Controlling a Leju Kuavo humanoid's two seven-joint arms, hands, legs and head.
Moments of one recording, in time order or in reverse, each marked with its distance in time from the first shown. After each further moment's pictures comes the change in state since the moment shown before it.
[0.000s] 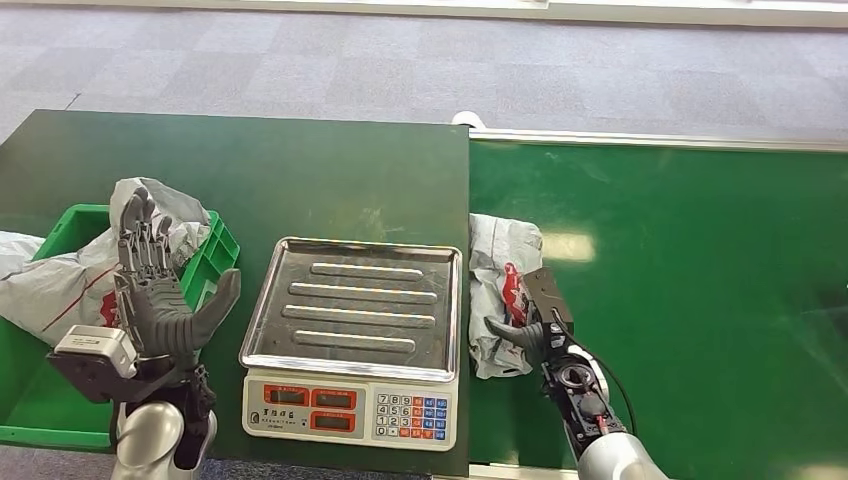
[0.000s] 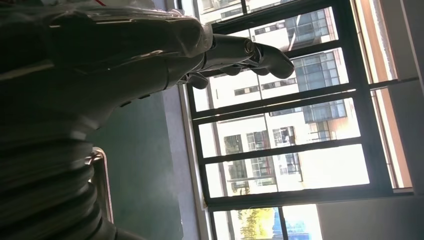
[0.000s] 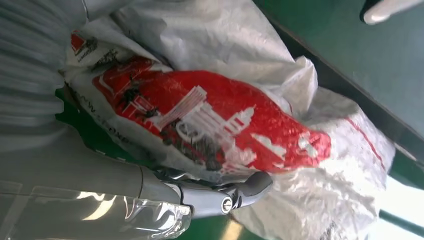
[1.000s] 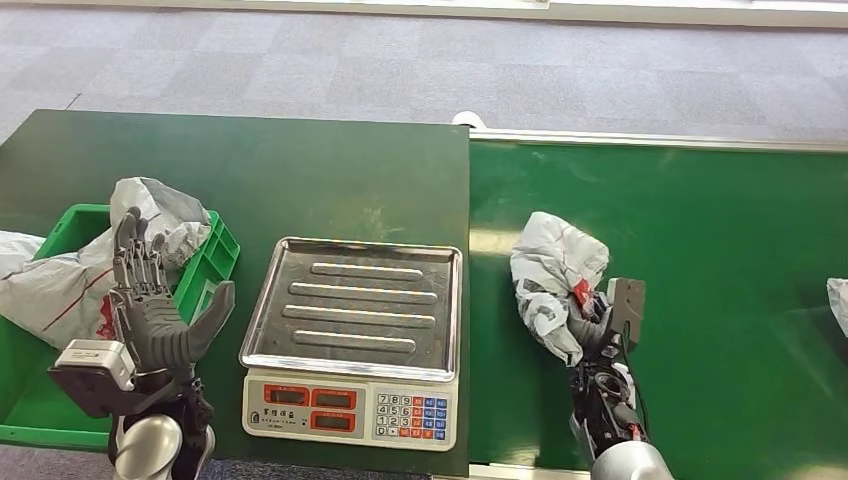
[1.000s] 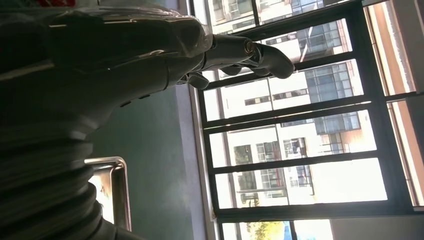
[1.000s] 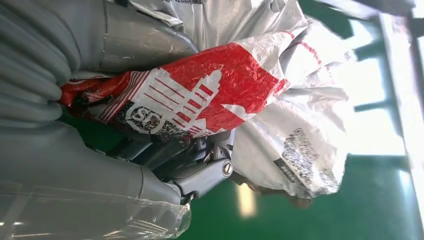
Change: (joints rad) left arm 0.057 0.009 0.010 0.005 0.015 0.054 -0.023; right arm 0.046 -0.012 -0.221 -0.085 -0.292 -0.183 -0.155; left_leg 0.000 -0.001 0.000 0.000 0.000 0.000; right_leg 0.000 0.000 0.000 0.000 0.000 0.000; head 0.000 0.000
